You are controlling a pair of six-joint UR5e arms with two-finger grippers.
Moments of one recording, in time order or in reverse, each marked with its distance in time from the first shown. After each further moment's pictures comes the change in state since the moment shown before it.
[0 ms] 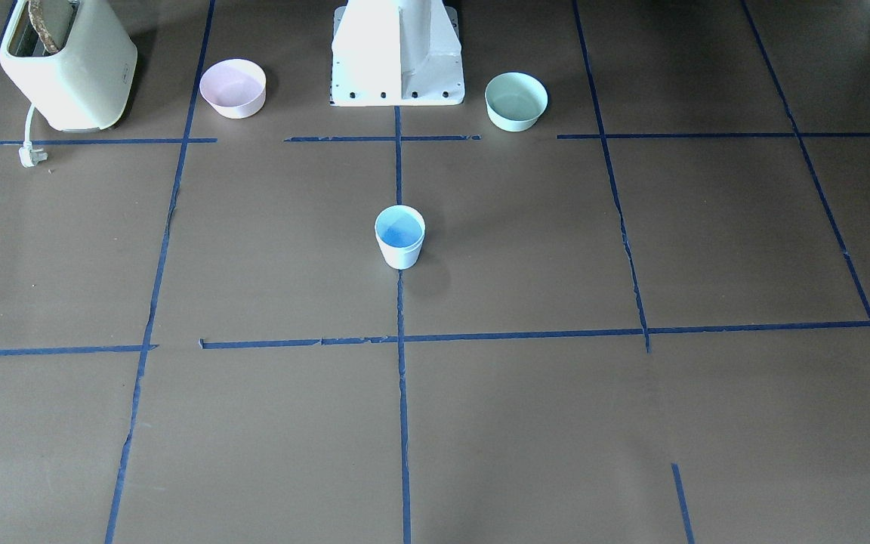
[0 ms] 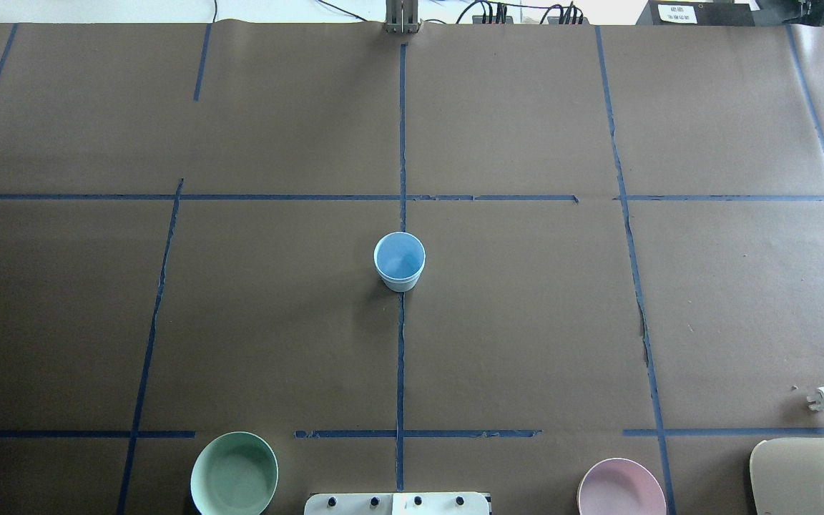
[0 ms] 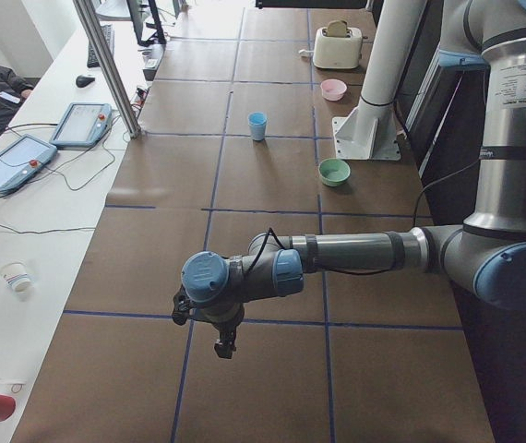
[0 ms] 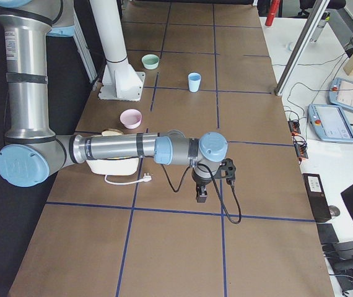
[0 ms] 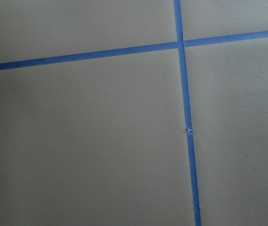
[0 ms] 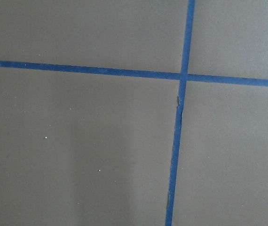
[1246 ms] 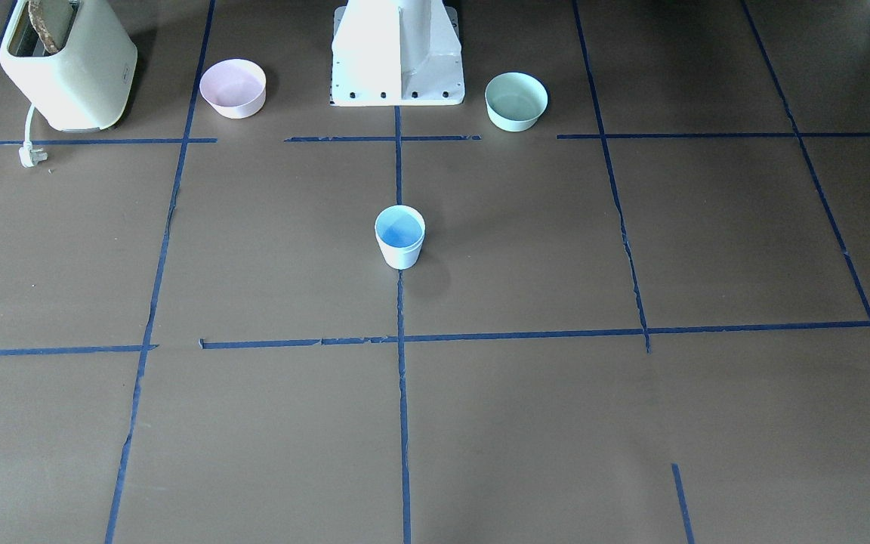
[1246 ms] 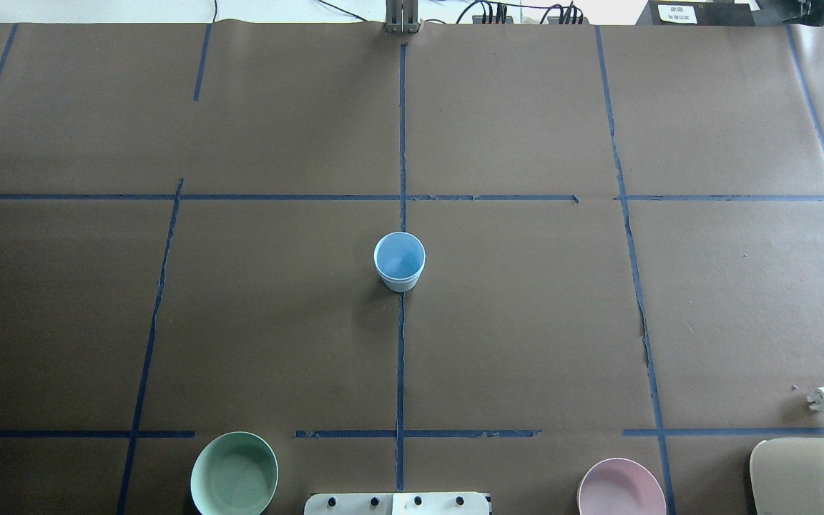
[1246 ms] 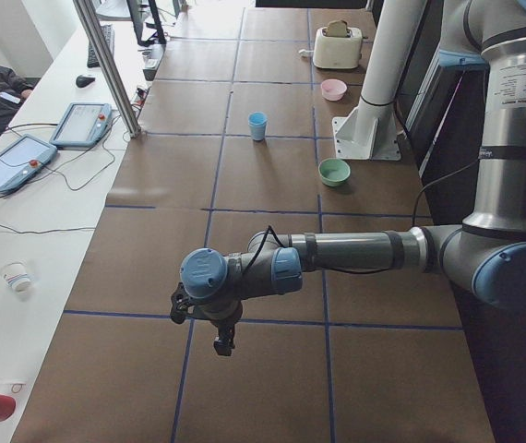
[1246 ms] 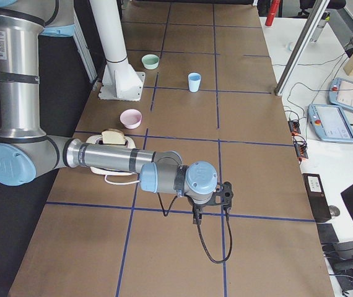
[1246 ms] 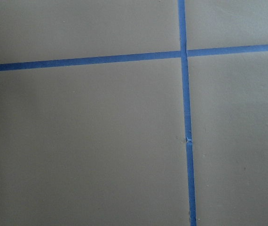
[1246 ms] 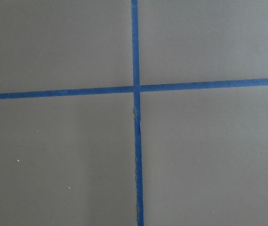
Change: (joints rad) left arm 0.003 -0.001 -0.008 -0.009 0.000 -0.050; right arm 0.117 -0.019 -0.095 0.114 0.063 0.029
